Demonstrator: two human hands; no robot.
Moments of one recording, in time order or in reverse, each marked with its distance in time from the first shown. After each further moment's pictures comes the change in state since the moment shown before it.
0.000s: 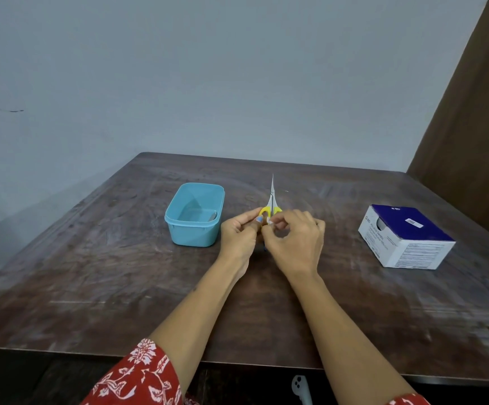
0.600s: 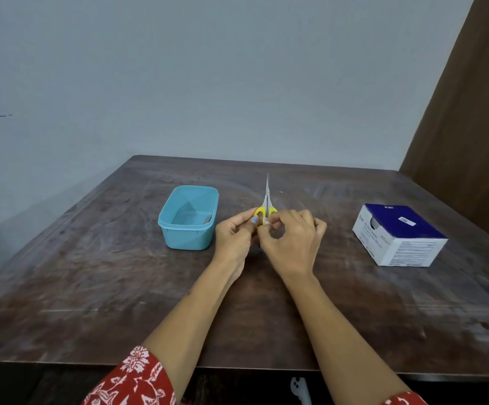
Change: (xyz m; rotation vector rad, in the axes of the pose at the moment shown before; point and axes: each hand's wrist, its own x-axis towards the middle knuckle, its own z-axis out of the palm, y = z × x) left_hand -0.001 0.000 0.001 -0.025 -0.035 0.019; right_hand 0.001 0.002 0.001 -0.099 0.048 -0.011
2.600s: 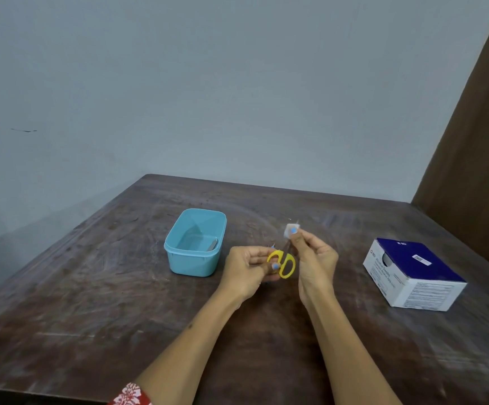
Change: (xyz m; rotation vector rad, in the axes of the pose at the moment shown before) left_hand 0.004 -0.002 -0.007 0.358 -0.143 -0.015; right_hand 0.029 0.008 -0.005 1.053 -0.095 0.818
